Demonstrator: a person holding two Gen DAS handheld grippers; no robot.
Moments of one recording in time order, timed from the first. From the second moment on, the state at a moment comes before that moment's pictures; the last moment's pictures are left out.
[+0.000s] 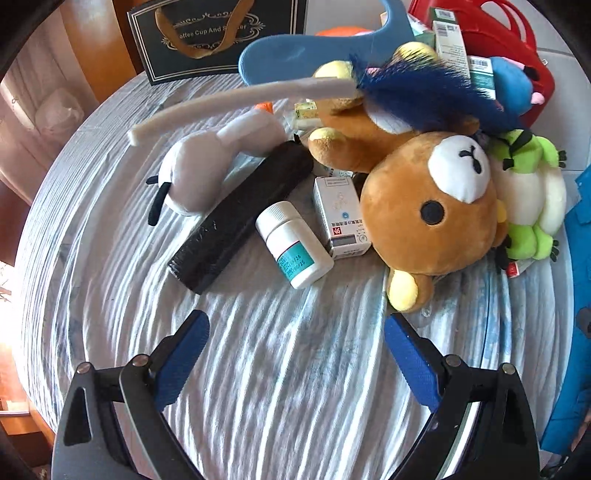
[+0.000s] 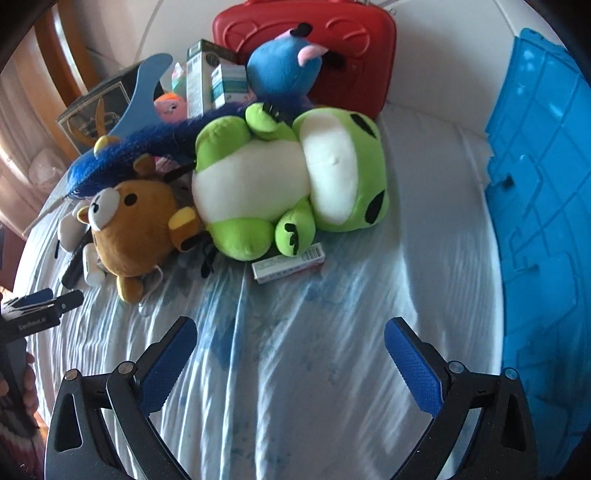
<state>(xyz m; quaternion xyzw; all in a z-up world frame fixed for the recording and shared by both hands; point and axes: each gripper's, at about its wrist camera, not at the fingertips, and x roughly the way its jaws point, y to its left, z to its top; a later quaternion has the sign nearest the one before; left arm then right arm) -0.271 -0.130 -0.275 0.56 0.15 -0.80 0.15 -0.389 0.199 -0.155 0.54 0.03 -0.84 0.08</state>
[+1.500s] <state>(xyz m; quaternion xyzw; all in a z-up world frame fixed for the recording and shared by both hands) -0.264 -0.102 -0.265 0.55 0.10 -0.82 0.13 -0.401 0.222 -0.210 0.52 0.08 -0.84 0.11</state>
